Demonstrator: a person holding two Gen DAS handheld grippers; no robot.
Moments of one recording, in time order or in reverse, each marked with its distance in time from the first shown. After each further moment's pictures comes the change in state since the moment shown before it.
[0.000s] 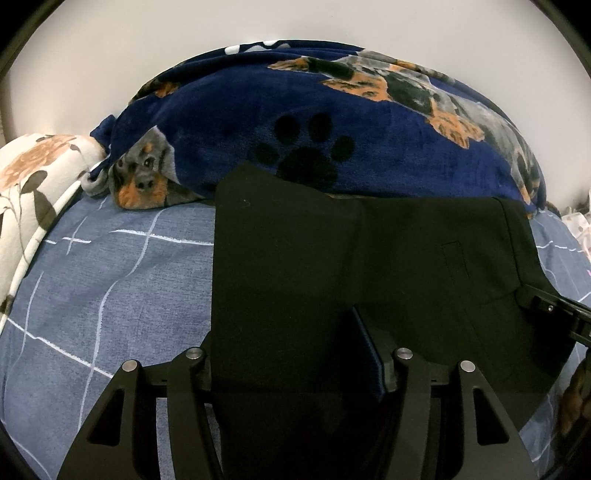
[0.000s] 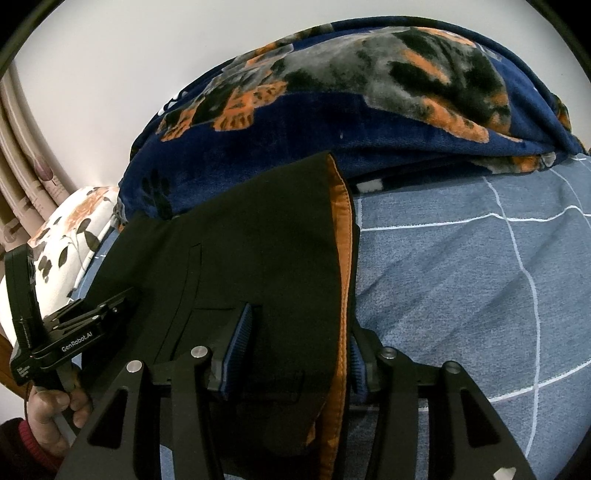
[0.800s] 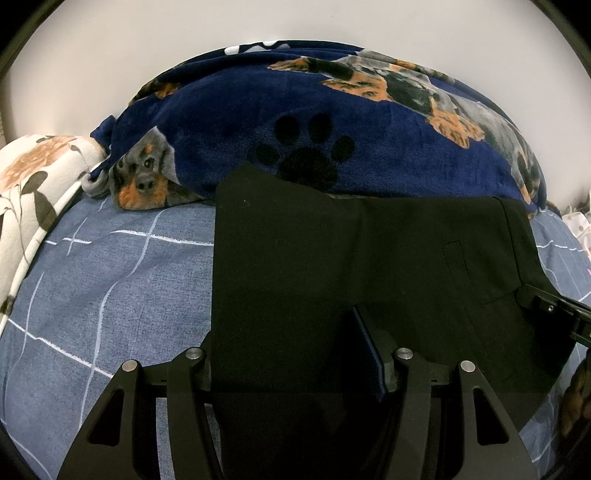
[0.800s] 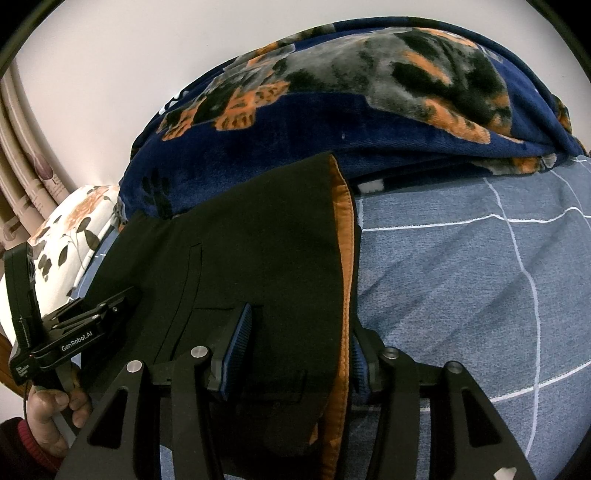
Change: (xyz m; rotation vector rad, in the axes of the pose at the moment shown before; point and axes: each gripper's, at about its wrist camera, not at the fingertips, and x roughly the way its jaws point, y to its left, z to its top) left arm 0.000 0.000 -0.001 0.002 0.000 0.003; right arm 0.000 0.001 0.000 -0.001 -0.001 0.001
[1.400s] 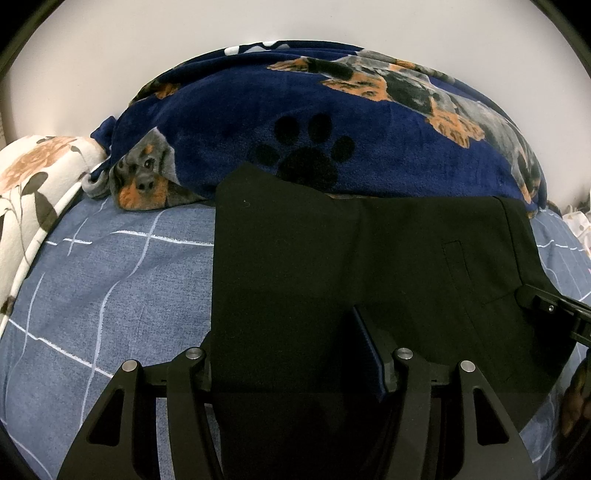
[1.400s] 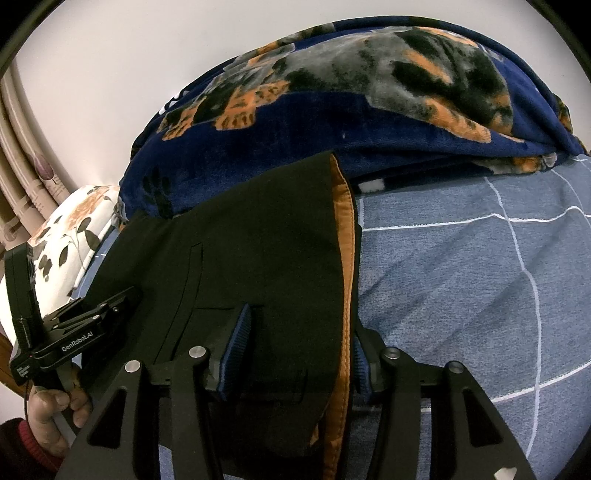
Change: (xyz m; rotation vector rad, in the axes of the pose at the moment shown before) left arm 0.000 -0.001 0.000 0.001 0.000 0.001; right arm 0.000 0.000 -0.001 -0.001 -0.001 0.001
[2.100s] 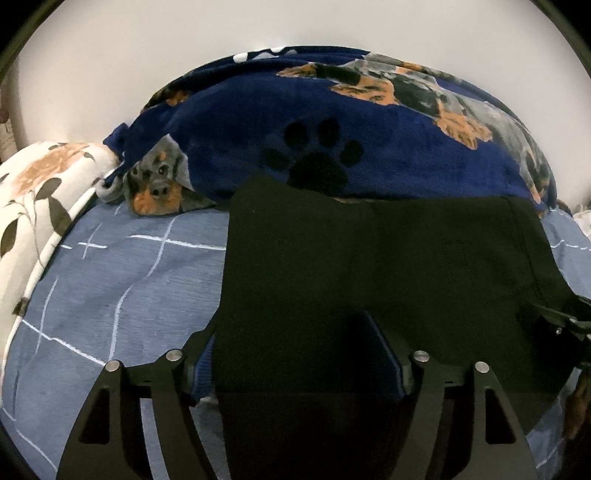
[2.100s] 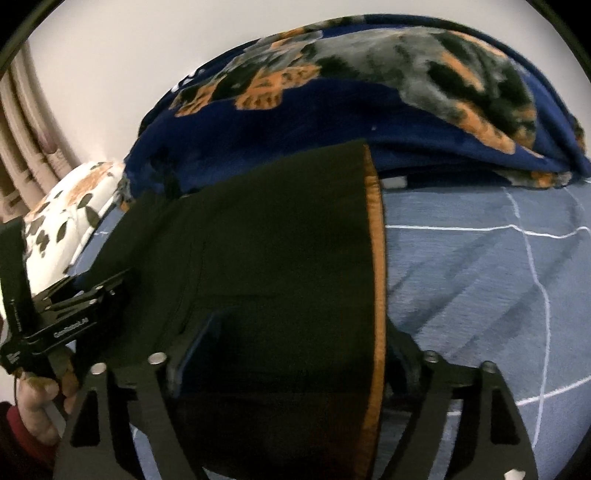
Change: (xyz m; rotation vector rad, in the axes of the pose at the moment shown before) left arm -0.006 0.000 0.001 0.012 -0.025 0.068; right arm 0.012 0.014 0.003 -0.075 0.053 0.008
